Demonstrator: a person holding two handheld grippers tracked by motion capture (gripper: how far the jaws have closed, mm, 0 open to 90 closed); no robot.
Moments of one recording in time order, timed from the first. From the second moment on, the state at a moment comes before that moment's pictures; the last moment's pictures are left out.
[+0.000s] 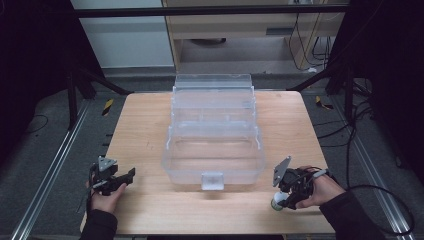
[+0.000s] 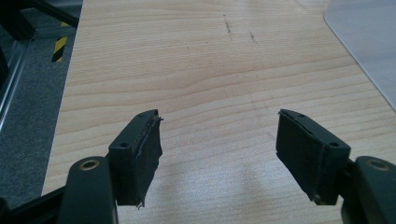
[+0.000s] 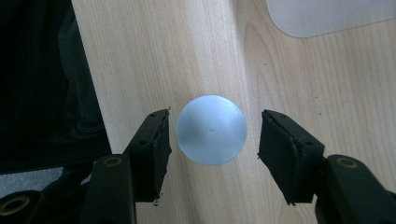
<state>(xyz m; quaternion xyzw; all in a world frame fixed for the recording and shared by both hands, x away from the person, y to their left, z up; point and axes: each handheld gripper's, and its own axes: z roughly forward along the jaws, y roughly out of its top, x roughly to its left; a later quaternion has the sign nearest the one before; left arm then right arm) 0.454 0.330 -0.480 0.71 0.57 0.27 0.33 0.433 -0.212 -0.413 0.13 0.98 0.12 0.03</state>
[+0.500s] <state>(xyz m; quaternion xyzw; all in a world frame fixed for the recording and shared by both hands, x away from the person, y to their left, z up) 0.454 0.330 -0.480 0.71 0.57 0.27 0.33 0.436 -0.205 -0.430 0.12 0.99 0.09 0.02</state>
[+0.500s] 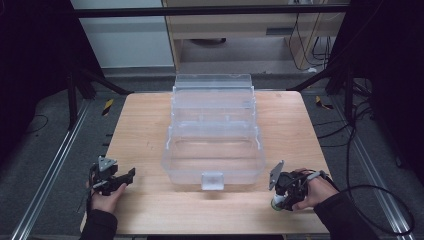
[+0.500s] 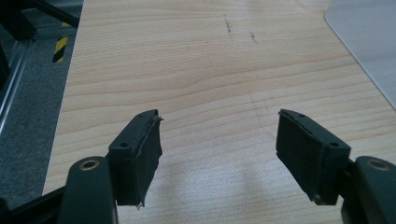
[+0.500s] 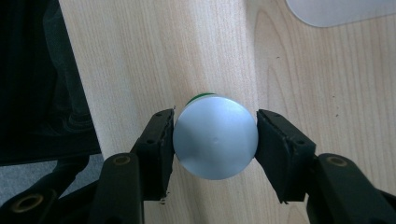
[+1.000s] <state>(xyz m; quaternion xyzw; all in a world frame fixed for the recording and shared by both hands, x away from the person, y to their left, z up) 0.455 0.330 -0.480 0.71 0.57 0.27 0.32 0.439 -0.199 -0.433 0.11 0.99 0.07 0.01</state>
